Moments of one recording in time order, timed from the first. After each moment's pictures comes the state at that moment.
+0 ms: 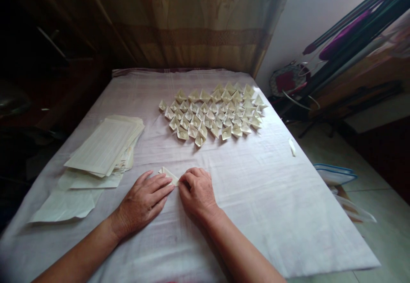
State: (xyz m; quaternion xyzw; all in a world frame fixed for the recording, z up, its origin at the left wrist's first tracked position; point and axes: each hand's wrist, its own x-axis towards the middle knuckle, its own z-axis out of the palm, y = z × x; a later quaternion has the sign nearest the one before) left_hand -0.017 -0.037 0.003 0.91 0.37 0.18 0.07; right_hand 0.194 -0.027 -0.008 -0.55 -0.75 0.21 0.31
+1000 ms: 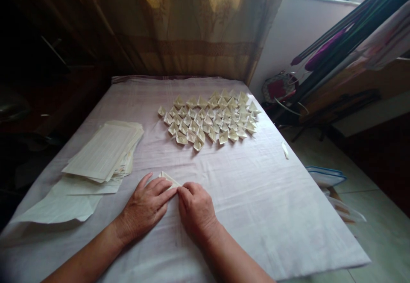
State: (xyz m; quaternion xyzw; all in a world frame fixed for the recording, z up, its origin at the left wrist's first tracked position) left_hand -0.003 -0.037 0.006 0.89 0.41 0.17 0.07; right_hand 0.188 -0.051 -0.009 -0.51 -0.79 0.09 0.32
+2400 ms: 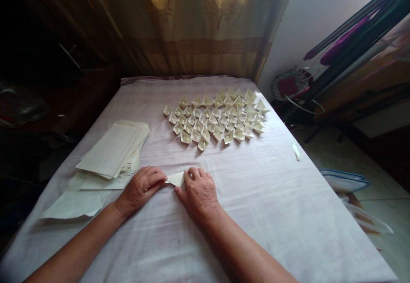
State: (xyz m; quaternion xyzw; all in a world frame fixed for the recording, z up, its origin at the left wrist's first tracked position) left_hand -0.035 0.002 0.000 0.87 0.41 0.25 0.12; right_hand 0.185 -0.021 0.010 -0.57 -0.82 0.04 0.11
